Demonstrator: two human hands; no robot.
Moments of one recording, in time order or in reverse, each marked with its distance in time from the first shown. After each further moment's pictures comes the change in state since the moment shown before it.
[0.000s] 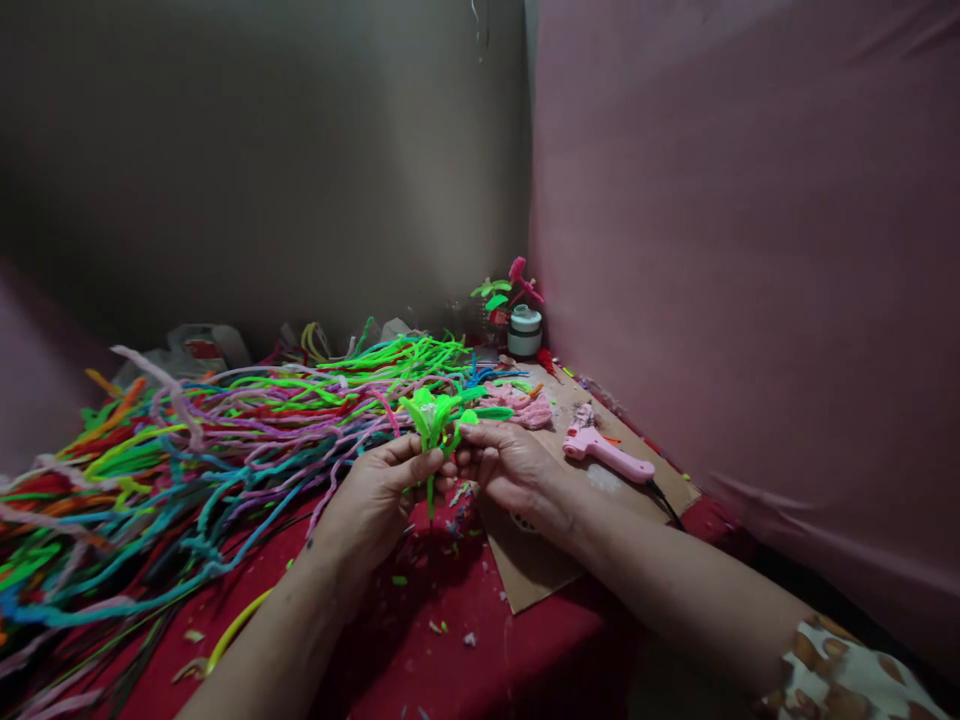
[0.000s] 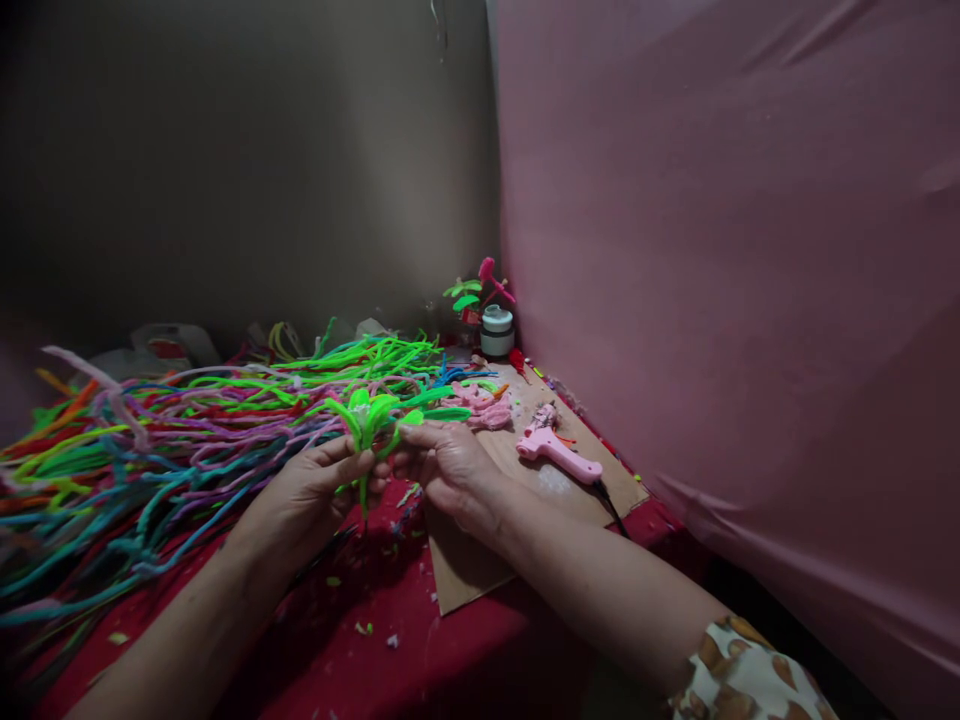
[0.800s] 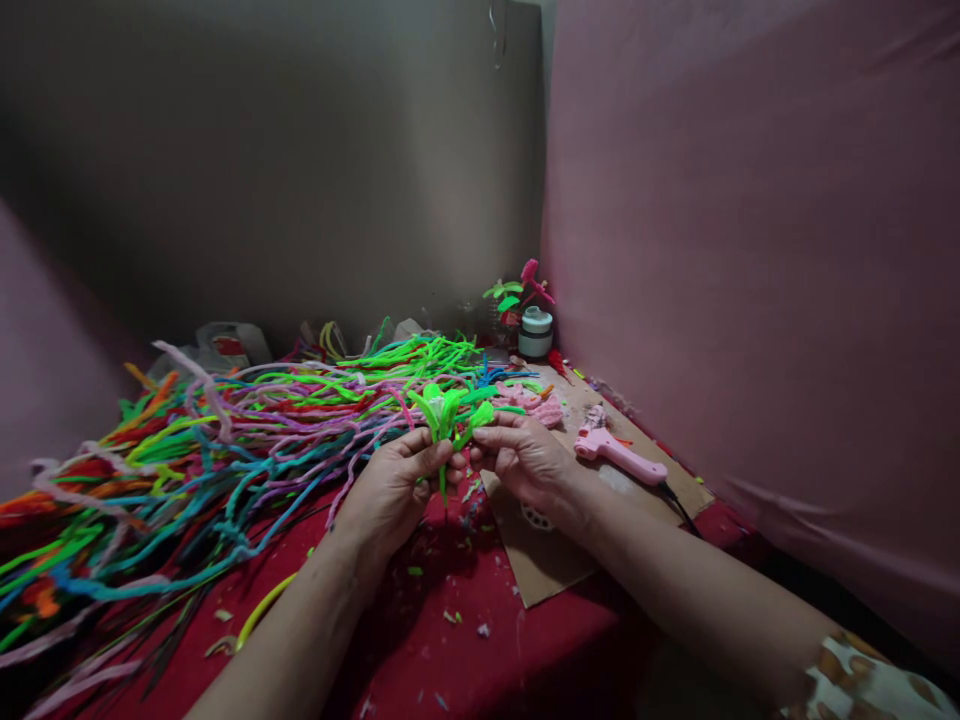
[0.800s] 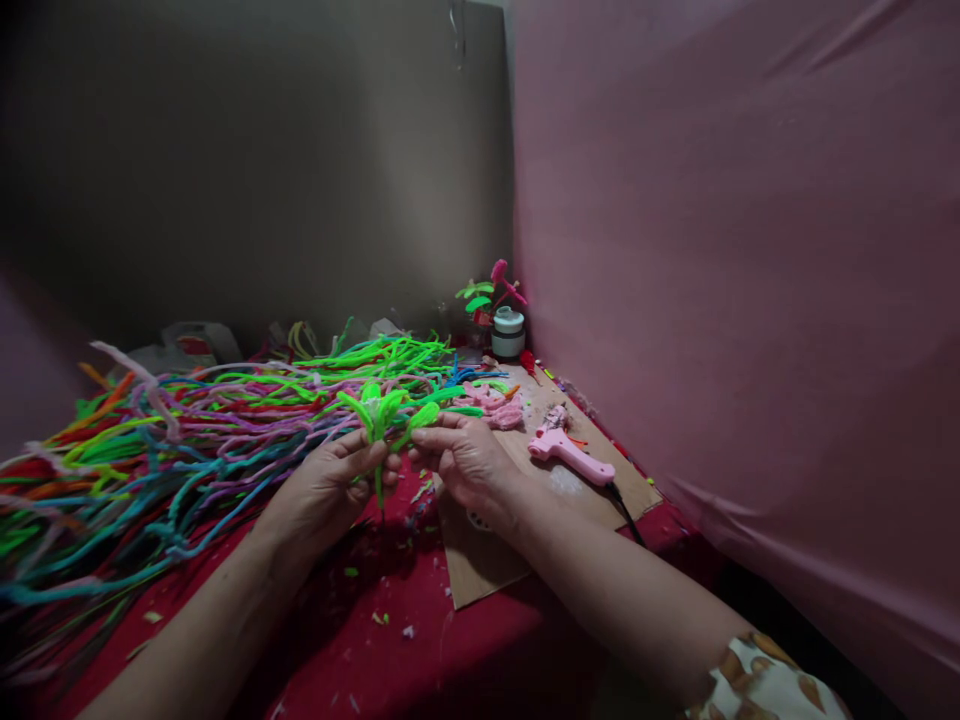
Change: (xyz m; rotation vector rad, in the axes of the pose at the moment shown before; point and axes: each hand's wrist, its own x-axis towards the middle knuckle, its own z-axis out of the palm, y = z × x) left_hand 0.004 -0.005 -0.008 -0.060 -0.016 0.042; right_hand -0.005 -0.005 0.001 -0.134 -0.041 -0.125
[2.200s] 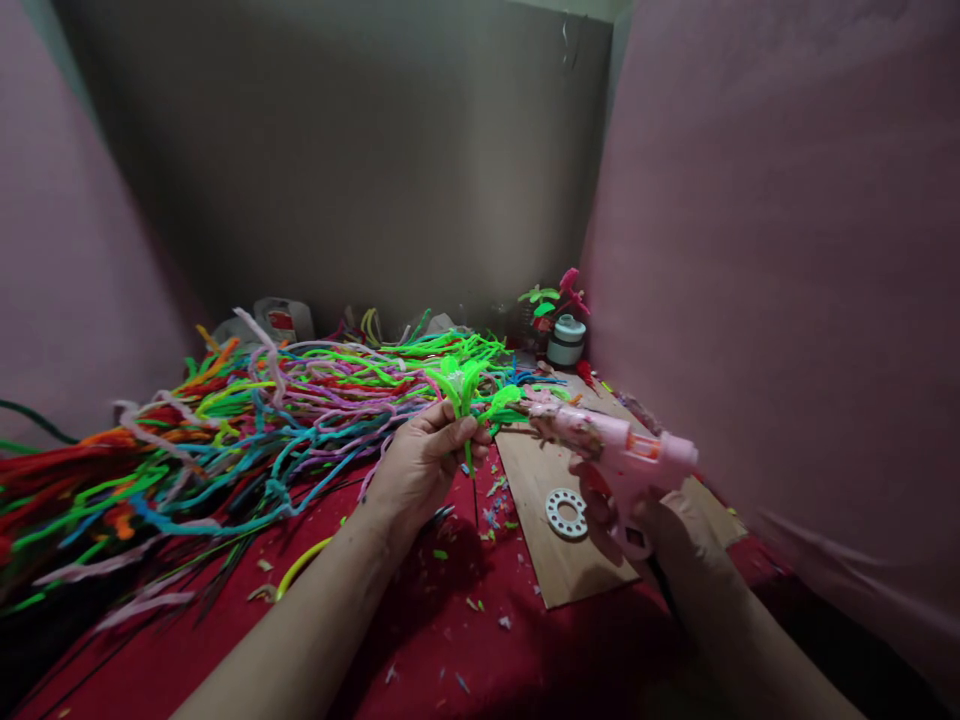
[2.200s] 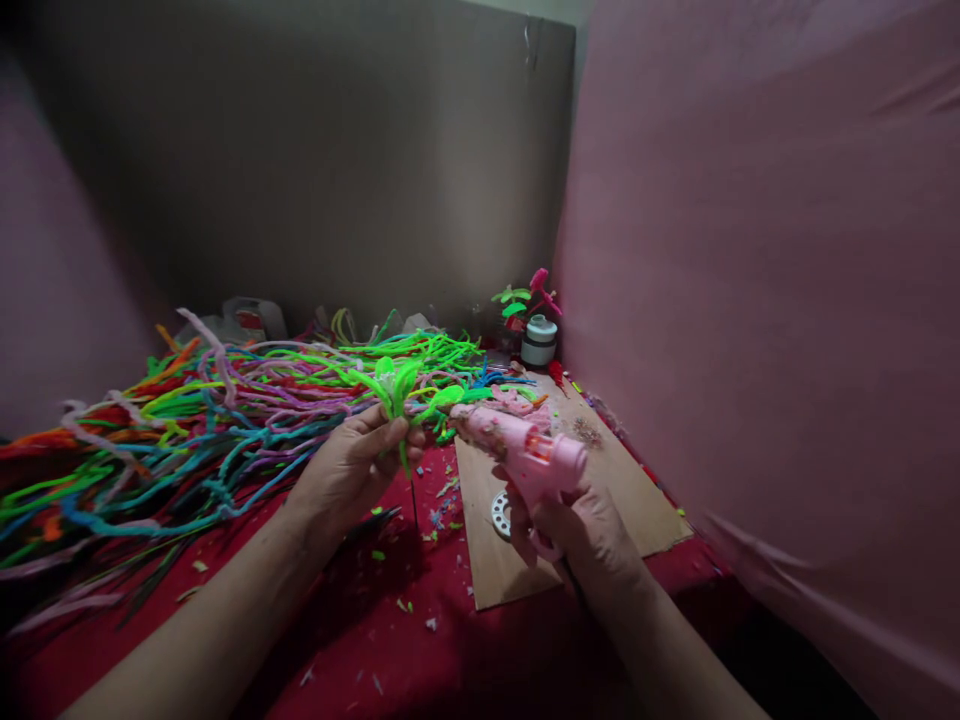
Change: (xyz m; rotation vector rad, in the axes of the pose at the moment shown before) left_hand -0.005 0.009 0.001 -0.100 0.004 0.160; right_hand -0.092 -0.017 -0.029 -0.437 0.028 -0.207
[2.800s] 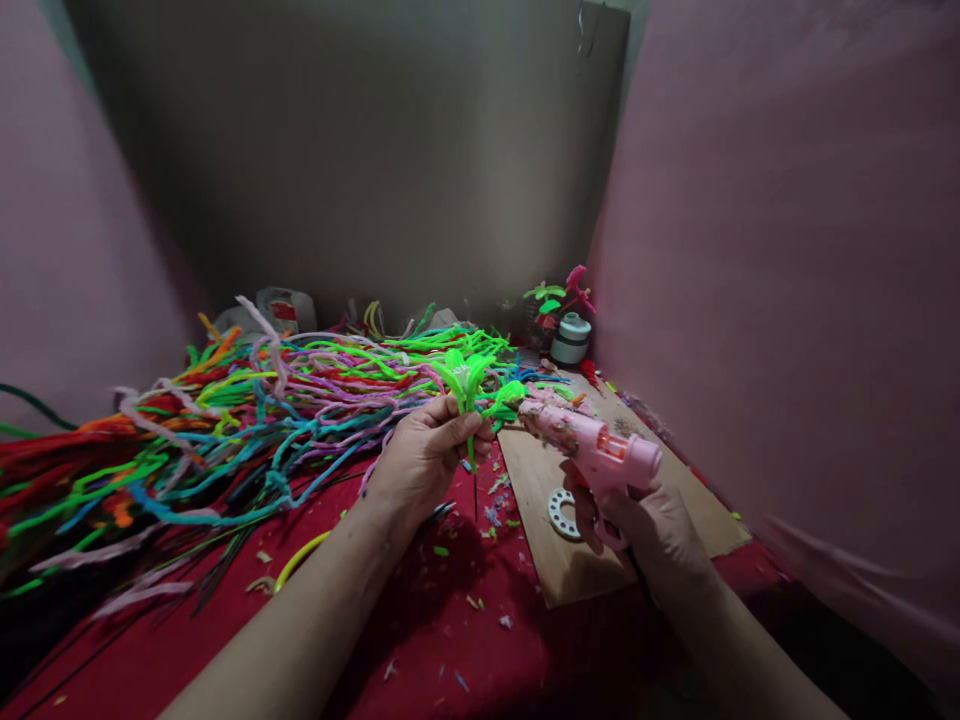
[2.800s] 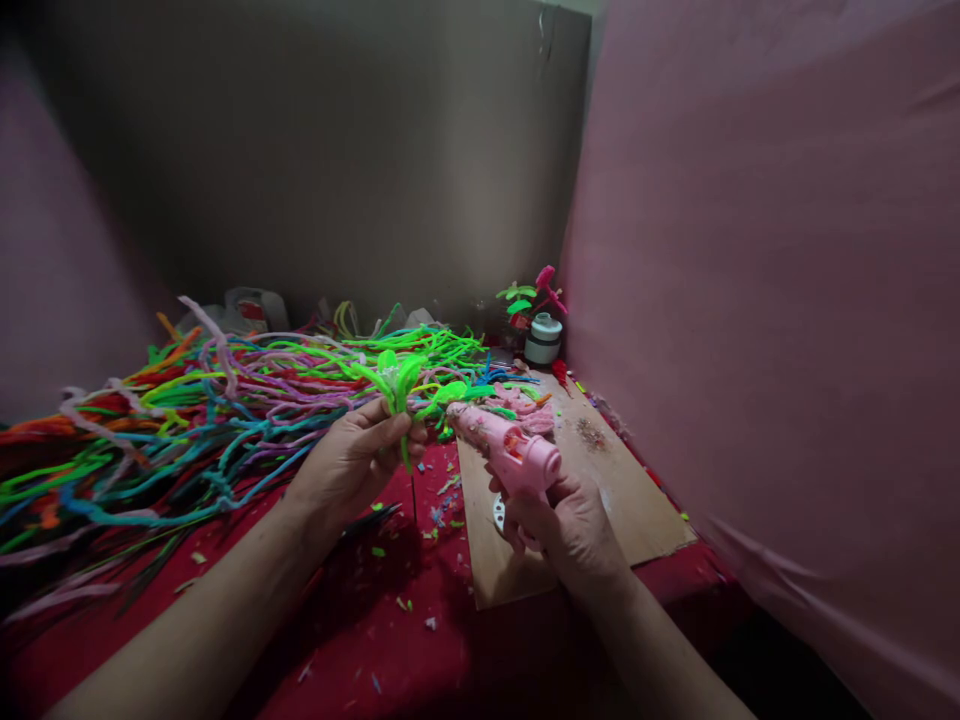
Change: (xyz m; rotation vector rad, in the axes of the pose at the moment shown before) left_hand -0.001 0.002 0.001 0.016 0.004 0.022; right_hand 0.012 0.009 0.006 0.020 0.061 0.024
